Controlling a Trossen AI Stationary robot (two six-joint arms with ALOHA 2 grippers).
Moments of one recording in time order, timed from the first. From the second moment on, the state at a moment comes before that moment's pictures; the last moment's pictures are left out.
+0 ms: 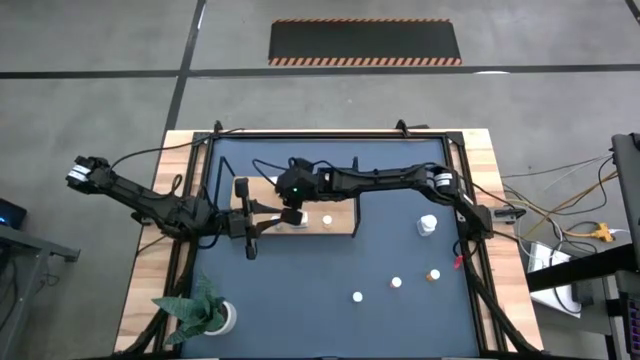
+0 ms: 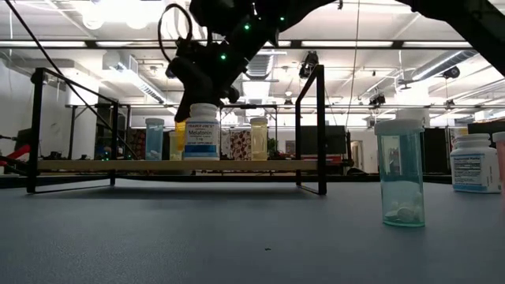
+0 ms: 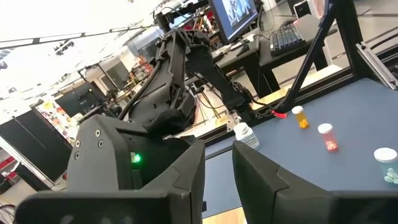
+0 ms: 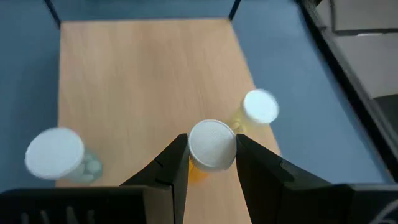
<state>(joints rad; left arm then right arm) -0.37 0.90 0.63 0.30 -0.51 0.50 -0.09 2.22 1.90 -0.42 0.18 -0.04</state>
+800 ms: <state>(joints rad) -0.37 0.90 0.63 0.30 -0.51 0.50 -0.09 2.25 1.90 -0.40 0.16 0.00</state>
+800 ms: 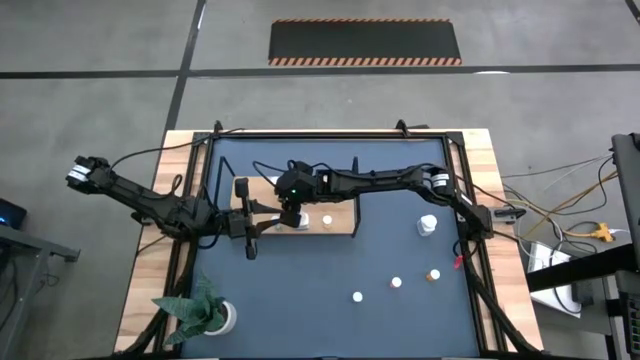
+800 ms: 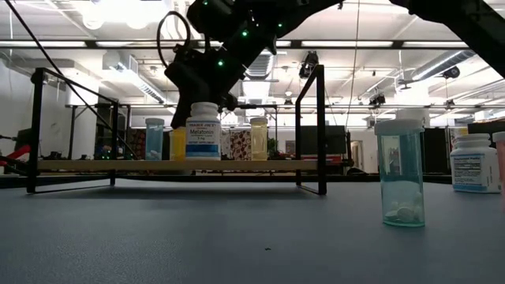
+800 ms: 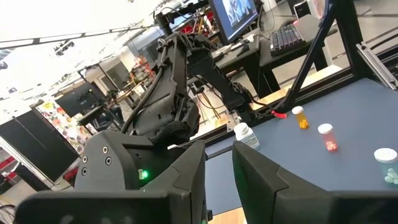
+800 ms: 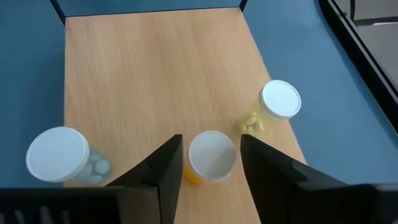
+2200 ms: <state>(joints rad) -0.14 1.06 0.69 -0.03 -0.57 -0.13 0.17 1.14 0.88 -0.33 0.16 -0.06</state>
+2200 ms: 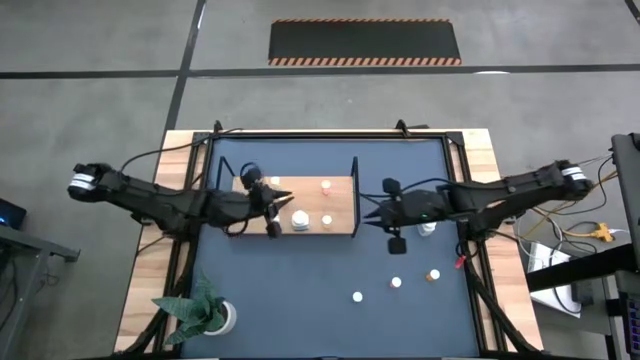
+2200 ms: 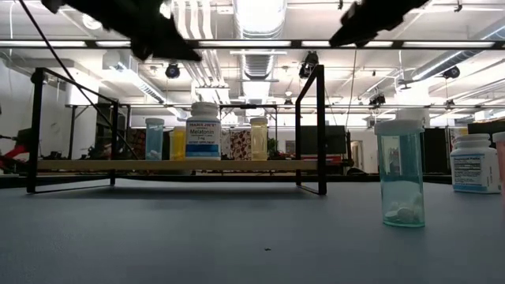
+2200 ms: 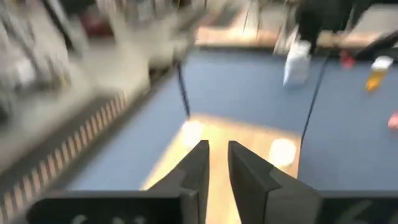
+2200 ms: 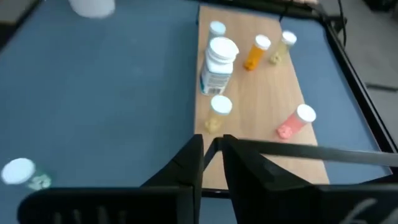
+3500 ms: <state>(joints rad) 0.09 1.33 0.90 -0.56 -0.36 -0.41 0.17 0.95 0.57 -0.17 0.21 -0.01</state>
